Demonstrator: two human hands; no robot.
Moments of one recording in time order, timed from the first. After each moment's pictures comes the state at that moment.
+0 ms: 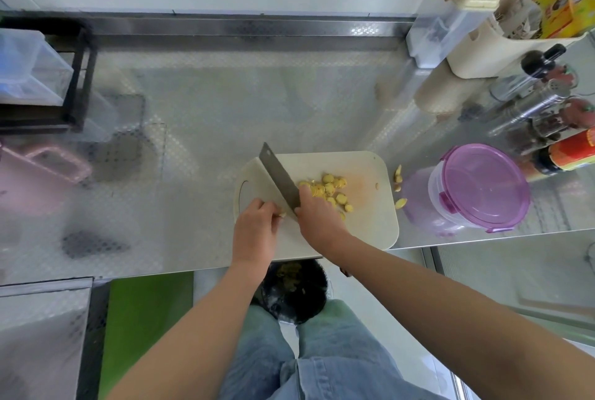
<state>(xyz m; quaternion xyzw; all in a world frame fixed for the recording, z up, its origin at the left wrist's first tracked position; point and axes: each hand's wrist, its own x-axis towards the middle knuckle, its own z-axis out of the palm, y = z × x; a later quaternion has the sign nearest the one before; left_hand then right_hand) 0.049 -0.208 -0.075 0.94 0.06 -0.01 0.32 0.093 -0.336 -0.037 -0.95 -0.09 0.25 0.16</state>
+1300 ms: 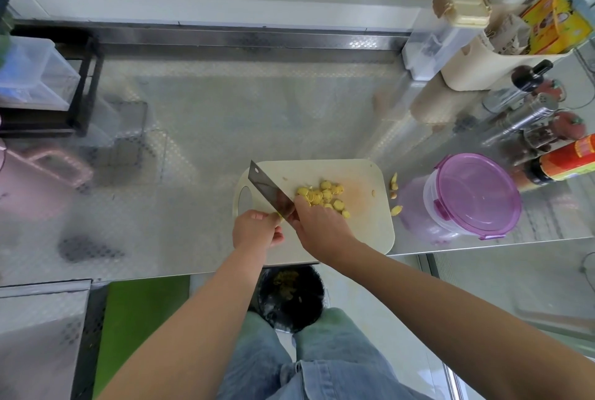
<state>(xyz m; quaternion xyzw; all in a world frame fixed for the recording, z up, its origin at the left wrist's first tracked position) 0.073 -0.221 -0.058 0.57 0.49 -0.16 0.64 0.087 -0.344 -0.016 -0.95 -0.19 0.23 0.10</state>
